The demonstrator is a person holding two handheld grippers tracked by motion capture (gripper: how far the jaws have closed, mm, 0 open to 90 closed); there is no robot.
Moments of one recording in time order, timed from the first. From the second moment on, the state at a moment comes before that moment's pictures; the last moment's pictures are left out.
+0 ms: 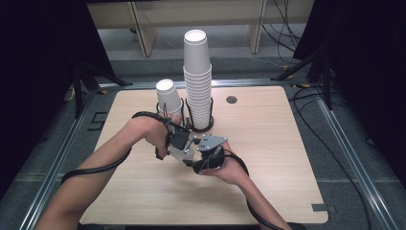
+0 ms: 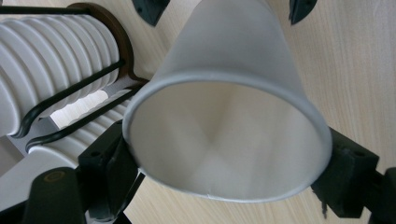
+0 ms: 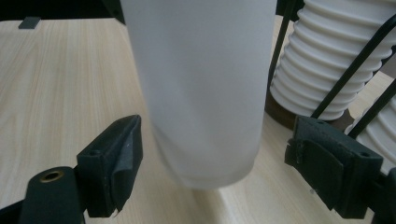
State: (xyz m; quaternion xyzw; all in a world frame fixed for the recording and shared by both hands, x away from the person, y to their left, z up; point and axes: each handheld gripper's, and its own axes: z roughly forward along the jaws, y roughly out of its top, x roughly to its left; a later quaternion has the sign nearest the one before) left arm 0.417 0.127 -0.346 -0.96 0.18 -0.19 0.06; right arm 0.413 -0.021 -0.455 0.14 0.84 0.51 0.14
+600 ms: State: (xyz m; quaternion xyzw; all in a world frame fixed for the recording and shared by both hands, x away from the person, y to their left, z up) left arm 0.416 0.120 -0.345 -0.96 0.20 -0.19 0.04; right arm 0.413 -0.010 -0.460 0.14 0.83 0.53 0.13
